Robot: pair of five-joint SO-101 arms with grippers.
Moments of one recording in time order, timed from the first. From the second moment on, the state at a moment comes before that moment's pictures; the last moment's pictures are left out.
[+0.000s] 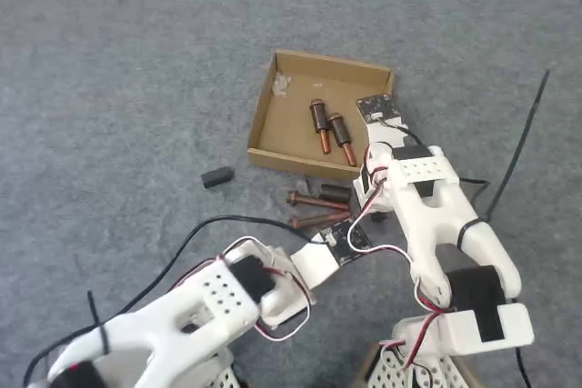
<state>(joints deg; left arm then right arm) 45.3 -38.3 72.4 60.5 -3.4 -12.1 -1.1 37.9 52.1 6.5</state>
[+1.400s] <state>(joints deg) 32.3 -29.7 66.4 50.0 16.3 -12.1 -1.1 37.9 52.1 6.5</state>
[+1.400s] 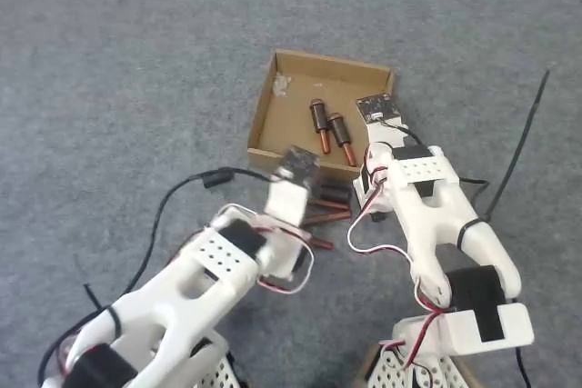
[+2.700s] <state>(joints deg) 28.0 -29.6 67.5 42.4 30.2 -12.0 -1.1 37.9 52.1 6.9</state>
